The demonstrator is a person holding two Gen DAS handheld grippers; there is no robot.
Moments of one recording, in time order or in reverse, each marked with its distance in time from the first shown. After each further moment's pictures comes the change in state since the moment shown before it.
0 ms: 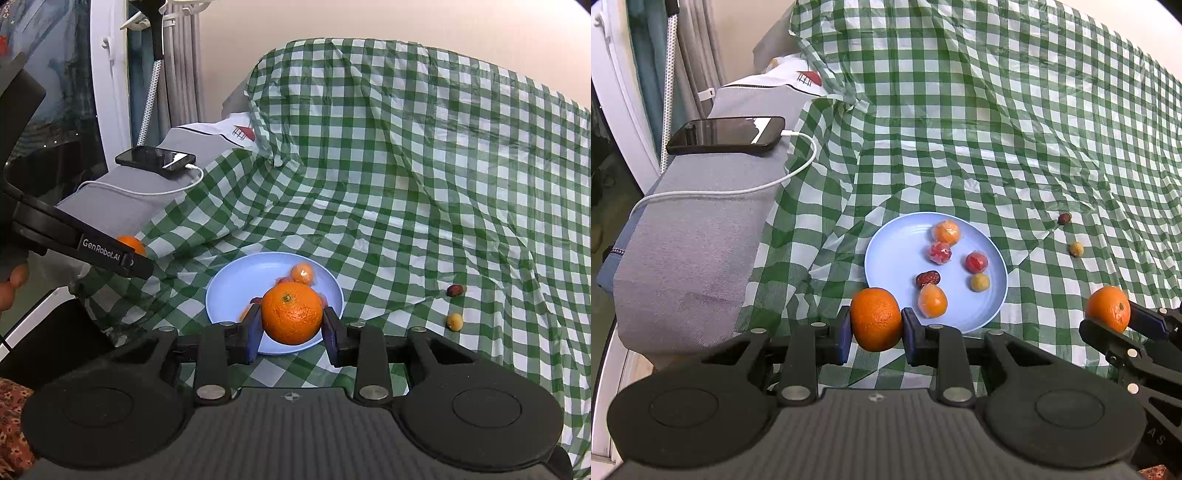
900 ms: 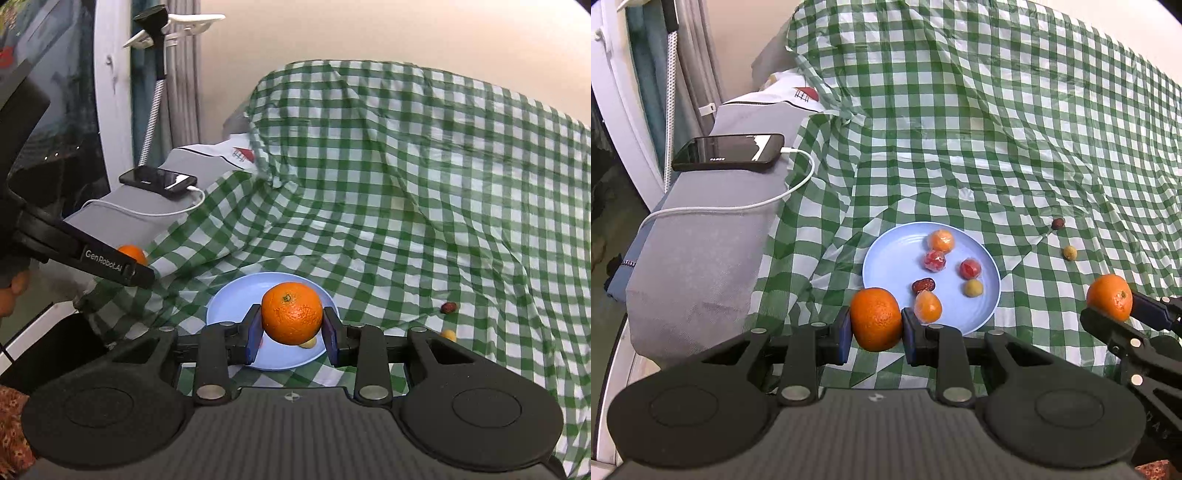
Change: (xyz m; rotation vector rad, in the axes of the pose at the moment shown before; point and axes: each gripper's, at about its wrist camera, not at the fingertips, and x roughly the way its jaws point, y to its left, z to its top) left arm -0.022 -0.006 -0.001 0.020 -0.034 0.003; right arm -0.019 0.004 0.005 -0.013 -0.068 -0.002
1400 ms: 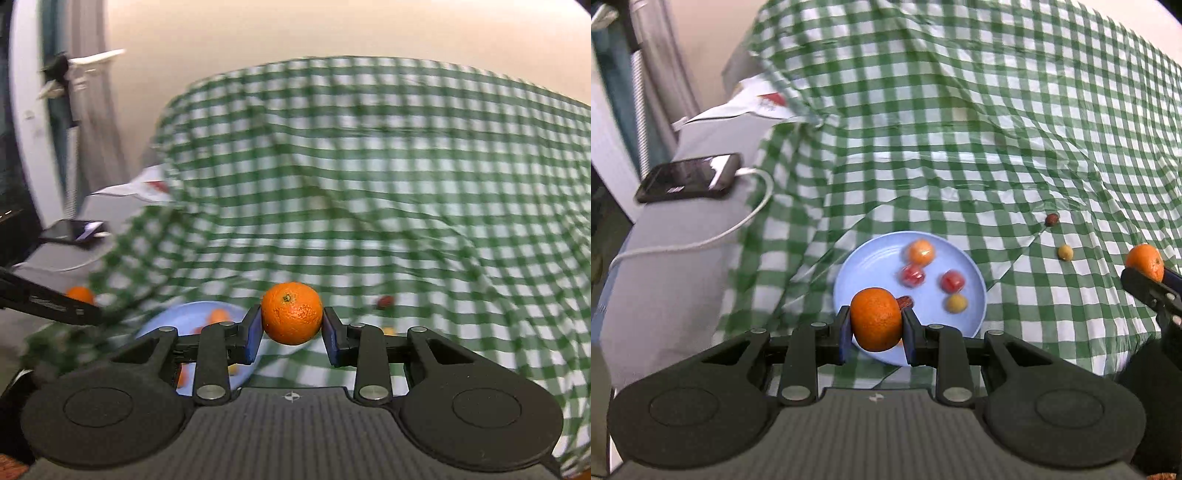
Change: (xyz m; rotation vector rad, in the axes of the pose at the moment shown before) left arm 0.025 -0.036 0.028 0.060 0.032 0.011; right arm 0.012 -0.073 0.003 0.187 -0.039 -0.099
